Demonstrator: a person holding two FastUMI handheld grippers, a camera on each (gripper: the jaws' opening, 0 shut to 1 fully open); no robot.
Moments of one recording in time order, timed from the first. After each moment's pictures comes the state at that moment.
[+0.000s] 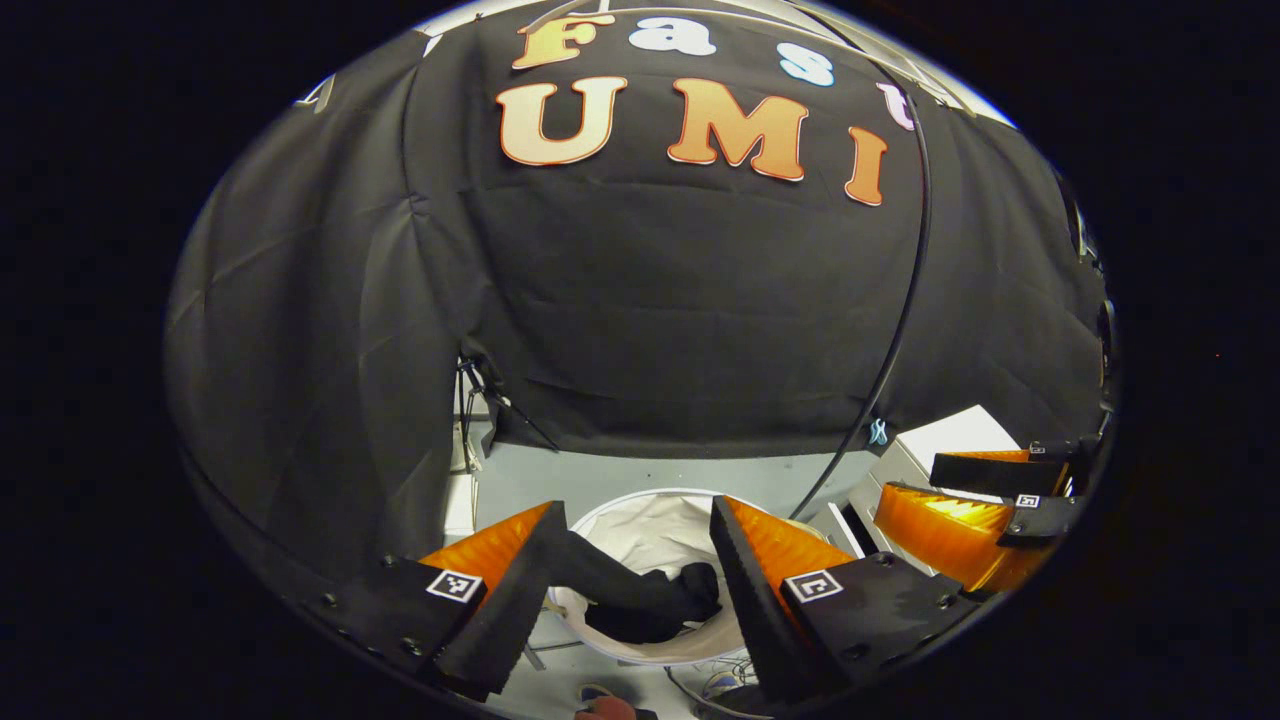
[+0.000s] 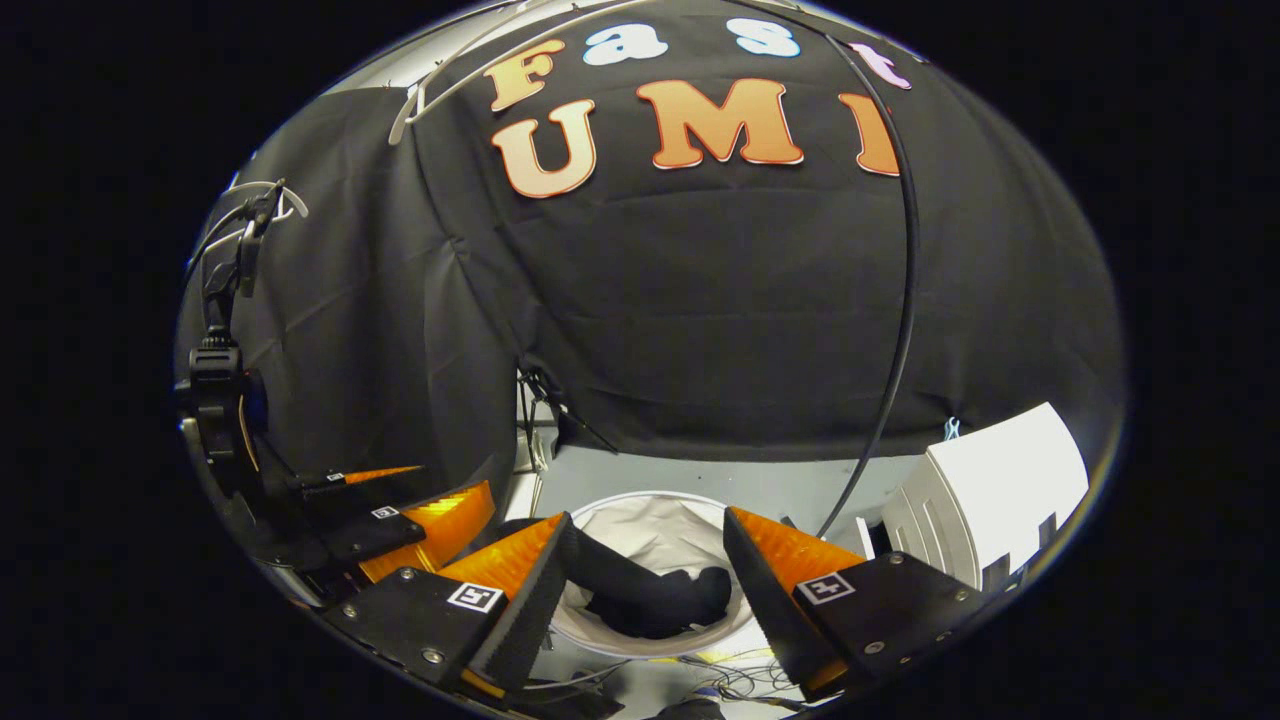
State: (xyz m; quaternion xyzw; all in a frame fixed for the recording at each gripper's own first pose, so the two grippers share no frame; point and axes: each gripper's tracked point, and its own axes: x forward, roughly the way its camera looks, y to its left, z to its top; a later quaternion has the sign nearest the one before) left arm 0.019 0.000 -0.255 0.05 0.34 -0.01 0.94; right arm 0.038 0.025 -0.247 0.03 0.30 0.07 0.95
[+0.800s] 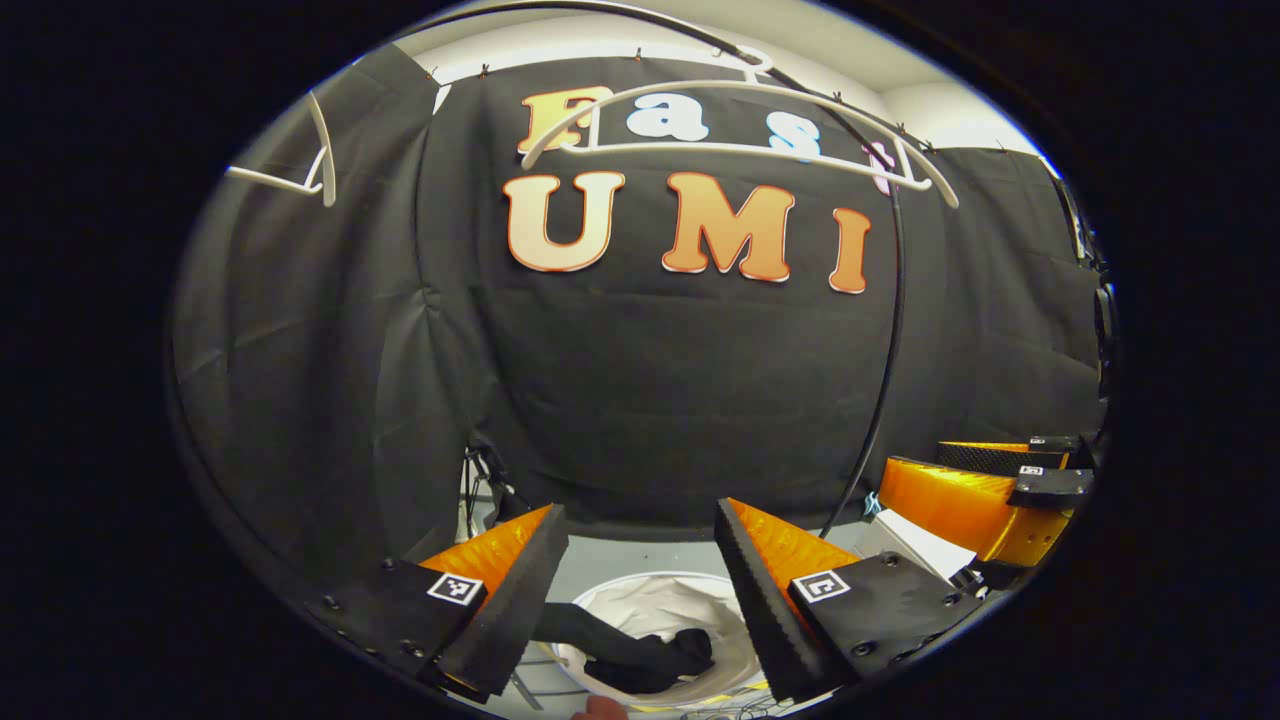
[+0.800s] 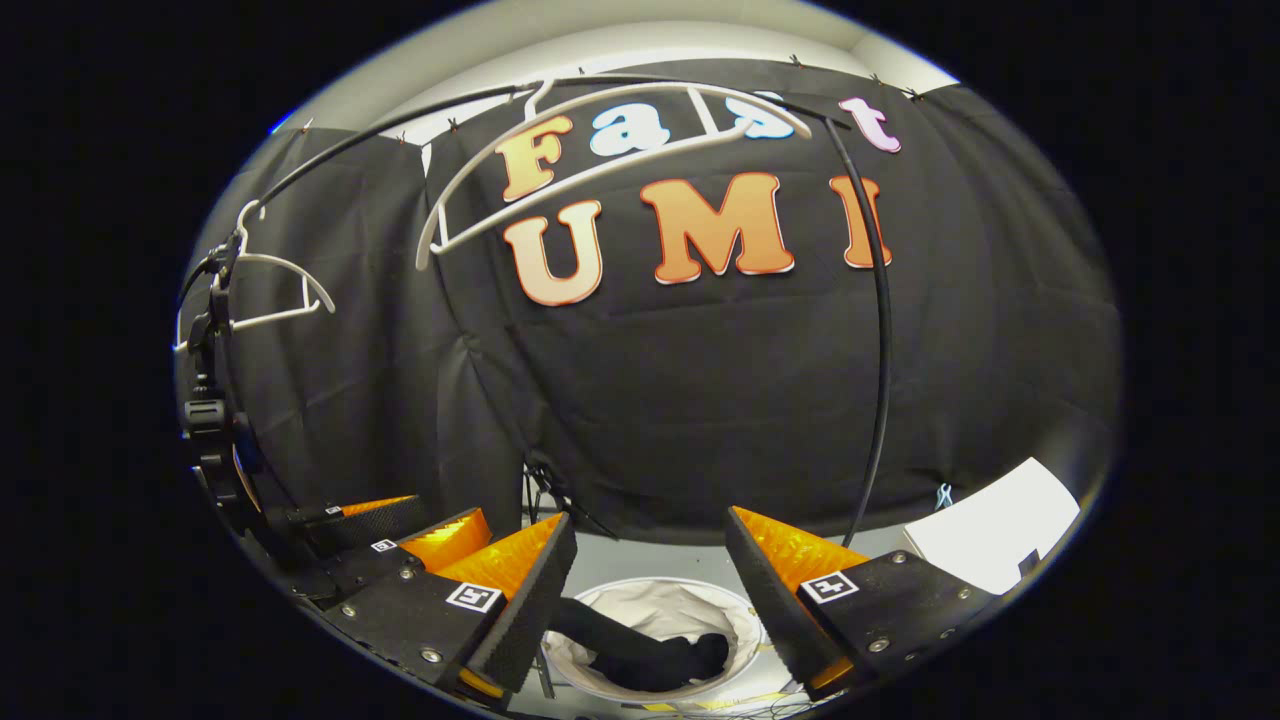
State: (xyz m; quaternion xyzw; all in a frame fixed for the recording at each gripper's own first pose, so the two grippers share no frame) left arm 0.032 -0.026 -0.132 0.05 0.19 -0.02 0.98; right arm 0.052 0.021 -0.109 0.04 0.16 0.06 0.98
